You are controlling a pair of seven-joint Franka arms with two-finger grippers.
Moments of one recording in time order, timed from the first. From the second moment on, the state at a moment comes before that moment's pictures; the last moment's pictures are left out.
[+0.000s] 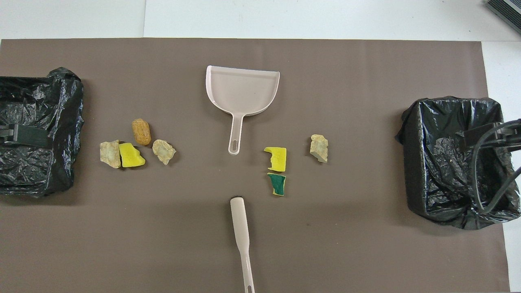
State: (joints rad) left arm -0.01 -0.08 -0.02 -1.63 -0.03 1.57 0.00; right arm -0.01 -0.01 -0.04 -1.53 0.02 1.46 -0.01
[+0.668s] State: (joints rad) left arm -0.01 -0.09 -0.02 -1.63 -0.03 1.56 0.00; right arm -0.01 -0.01 -0.05 -1.54 0.02 1.46 -0.01
